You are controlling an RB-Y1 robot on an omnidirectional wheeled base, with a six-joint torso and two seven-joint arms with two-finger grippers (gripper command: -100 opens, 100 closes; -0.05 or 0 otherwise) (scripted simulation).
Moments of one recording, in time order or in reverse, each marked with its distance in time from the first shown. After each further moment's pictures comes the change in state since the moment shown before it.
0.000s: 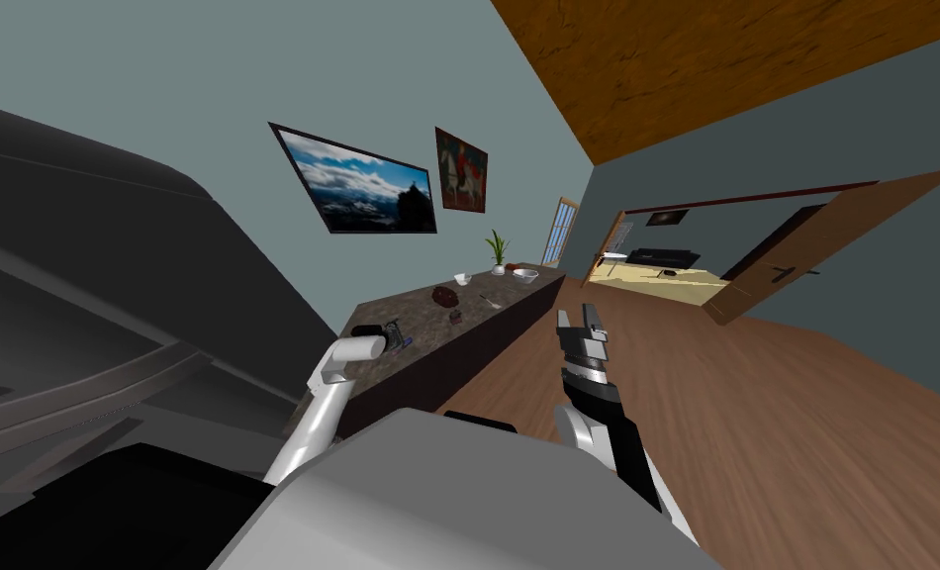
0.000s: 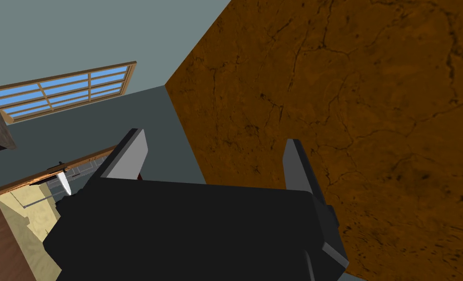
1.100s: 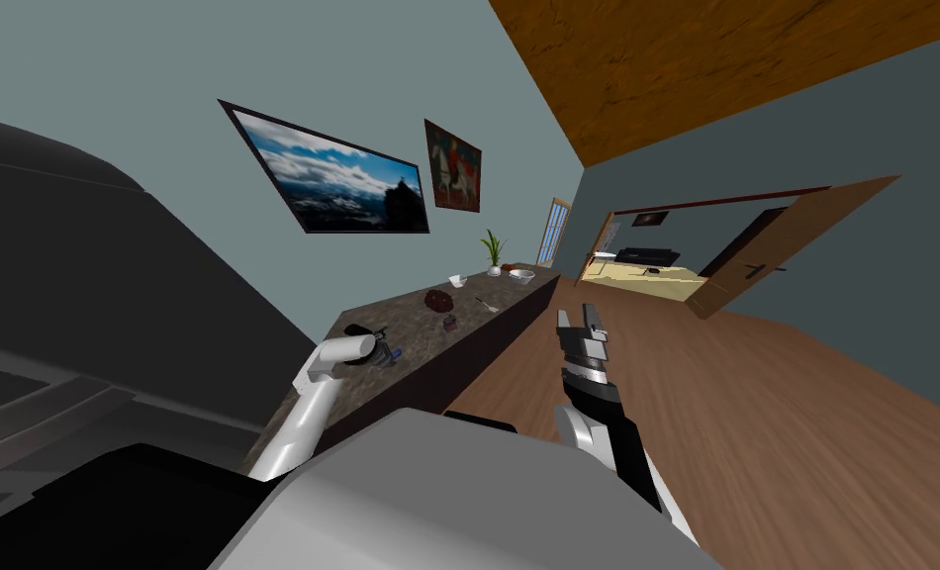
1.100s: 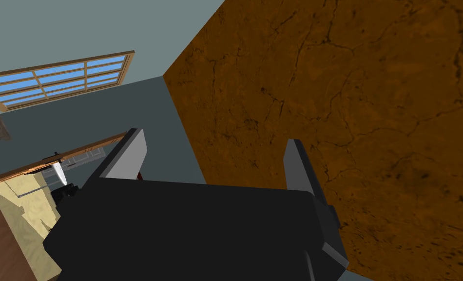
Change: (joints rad) left arm -0.002 0.067 0.080 0.100 0.077 0.284 0.112; right arm 0.000 0.000 0.000 0.000 0.000 0.000 0.000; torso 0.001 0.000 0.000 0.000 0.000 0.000
